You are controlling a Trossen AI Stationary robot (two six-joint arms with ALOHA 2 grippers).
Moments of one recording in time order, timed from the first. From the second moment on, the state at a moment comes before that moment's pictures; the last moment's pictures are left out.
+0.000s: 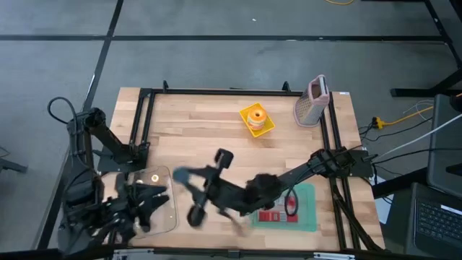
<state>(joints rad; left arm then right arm) -1.18 1.41 1.48 -0.43 -1.57 0.62 0.50 2.29 2.34 0.64 0.62 -0.70</state>
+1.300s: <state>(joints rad) -1.25 1.39 1.48 -0.48 -1.52 0.40 0.24 2.31 1.74 -0.39 0.19 0.85</state>
